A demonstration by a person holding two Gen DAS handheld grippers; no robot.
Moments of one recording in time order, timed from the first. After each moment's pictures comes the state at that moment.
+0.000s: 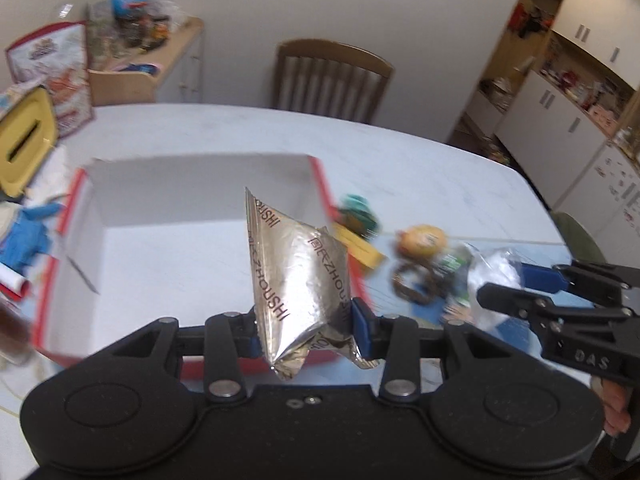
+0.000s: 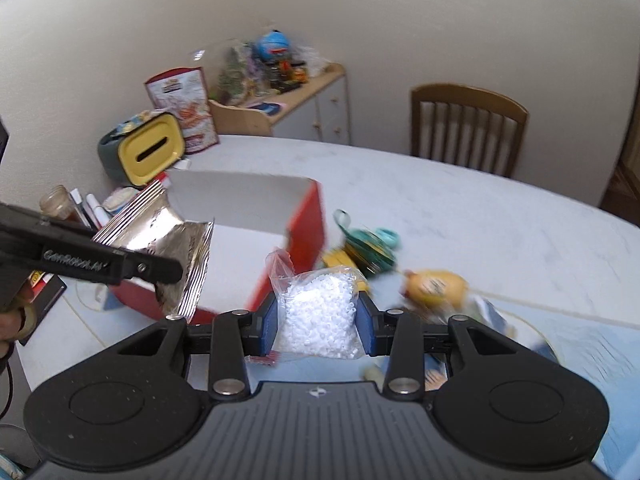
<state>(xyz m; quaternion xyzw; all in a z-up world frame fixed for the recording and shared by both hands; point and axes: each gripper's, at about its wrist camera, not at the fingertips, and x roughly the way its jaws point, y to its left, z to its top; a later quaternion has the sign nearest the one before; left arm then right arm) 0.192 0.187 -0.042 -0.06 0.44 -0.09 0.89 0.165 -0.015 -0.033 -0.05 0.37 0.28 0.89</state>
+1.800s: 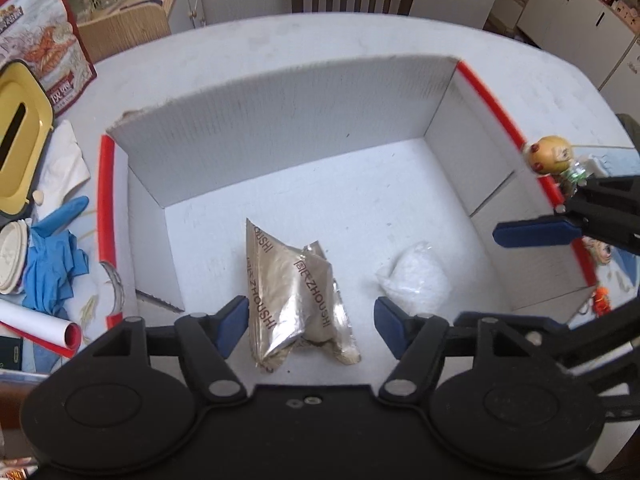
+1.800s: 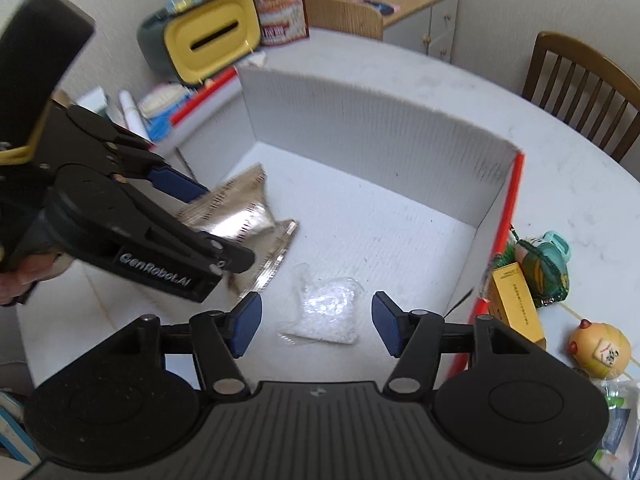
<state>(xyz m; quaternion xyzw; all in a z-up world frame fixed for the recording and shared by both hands) 0.271 0.268 -0.109 0.06 0.56 -0.10 0.82 0.224 0.149 -0.102 -0.14 0.47 0.36 0.79</state>
